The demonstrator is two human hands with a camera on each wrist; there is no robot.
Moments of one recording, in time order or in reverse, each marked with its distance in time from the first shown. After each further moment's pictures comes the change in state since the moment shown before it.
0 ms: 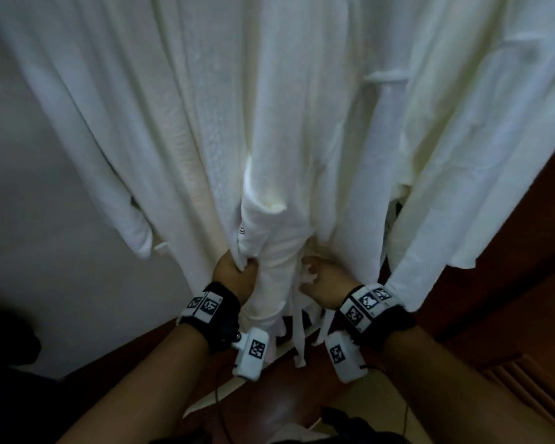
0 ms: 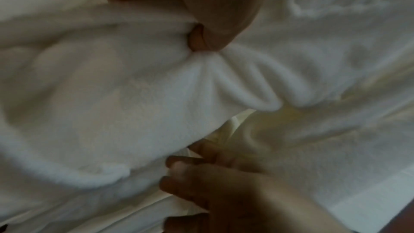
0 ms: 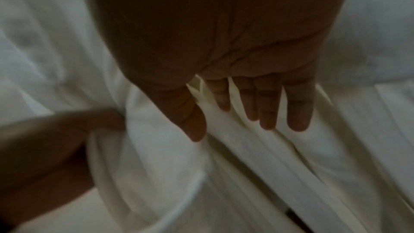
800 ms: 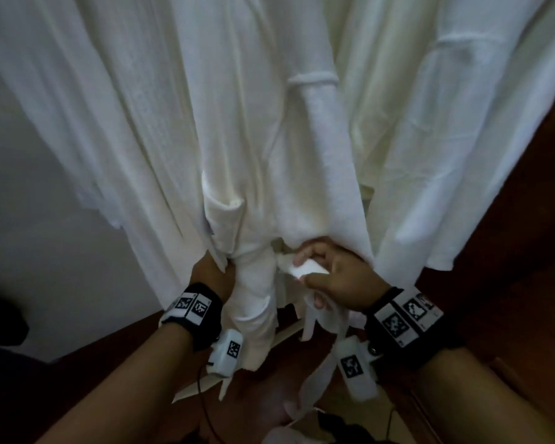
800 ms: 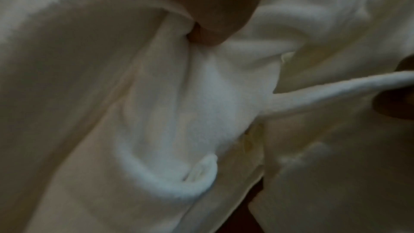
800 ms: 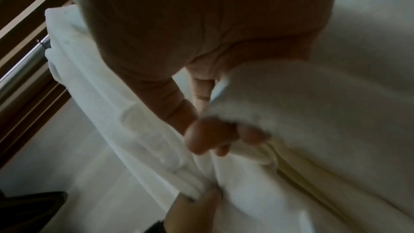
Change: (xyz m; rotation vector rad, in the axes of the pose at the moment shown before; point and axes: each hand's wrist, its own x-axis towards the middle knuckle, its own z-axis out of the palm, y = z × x) left_hand -0.017 0.007 0.029 0.341 0.051 -0.081; right_hand -0.088 0.011 -0.081 0.584 -0.015 -0.173
